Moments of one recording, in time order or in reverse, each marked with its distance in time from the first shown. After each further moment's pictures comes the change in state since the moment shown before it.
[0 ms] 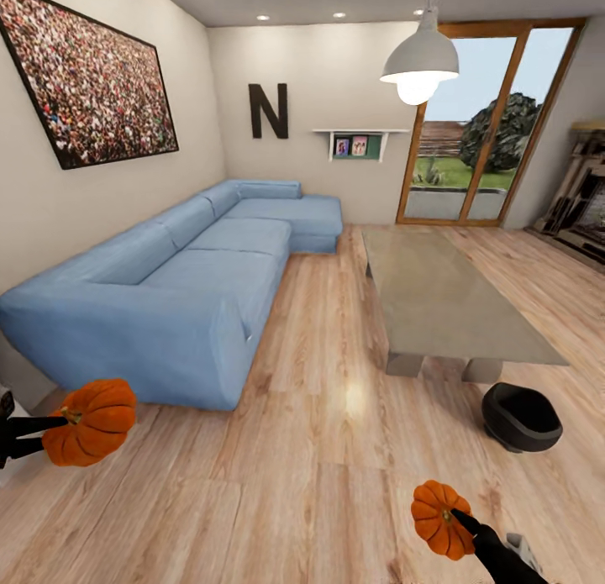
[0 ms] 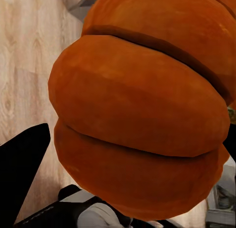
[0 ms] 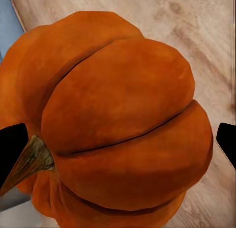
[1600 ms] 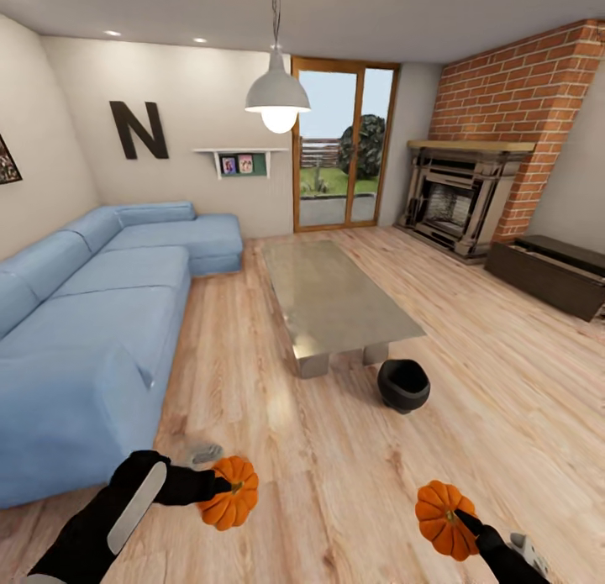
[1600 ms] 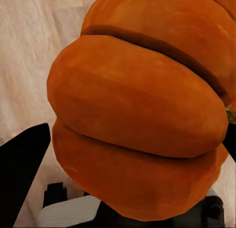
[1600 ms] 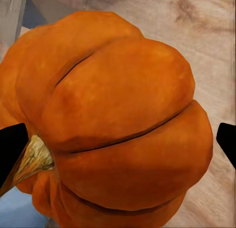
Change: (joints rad) left arm -0.018 -0.783 -0.104 -0.138 -0.301 0.002 1.304; right arm 0.000 -0.002 -0.001 0.003 0.006 -0.044 -0.020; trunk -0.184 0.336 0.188
